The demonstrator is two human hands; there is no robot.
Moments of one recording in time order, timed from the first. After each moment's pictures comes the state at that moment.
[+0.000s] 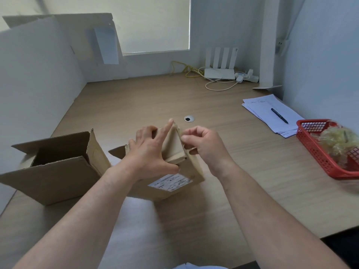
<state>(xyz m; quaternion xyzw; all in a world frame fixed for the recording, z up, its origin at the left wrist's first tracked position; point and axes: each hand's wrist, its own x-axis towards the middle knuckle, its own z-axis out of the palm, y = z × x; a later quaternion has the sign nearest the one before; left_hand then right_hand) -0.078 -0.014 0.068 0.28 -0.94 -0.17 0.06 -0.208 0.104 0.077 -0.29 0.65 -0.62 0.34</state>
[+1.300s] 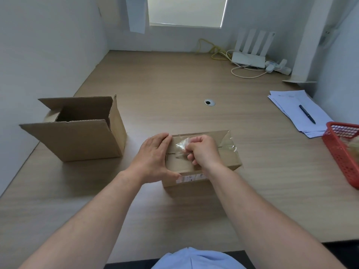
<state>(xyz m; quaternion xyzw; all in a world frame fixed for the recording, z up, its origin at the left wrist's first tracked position) -0.024 -0.011 -0.030 0.31 -0.93 -0.17 0.06 -0.169 0.073 0.004 -0.19 0.76 -0.49 0.38</state>
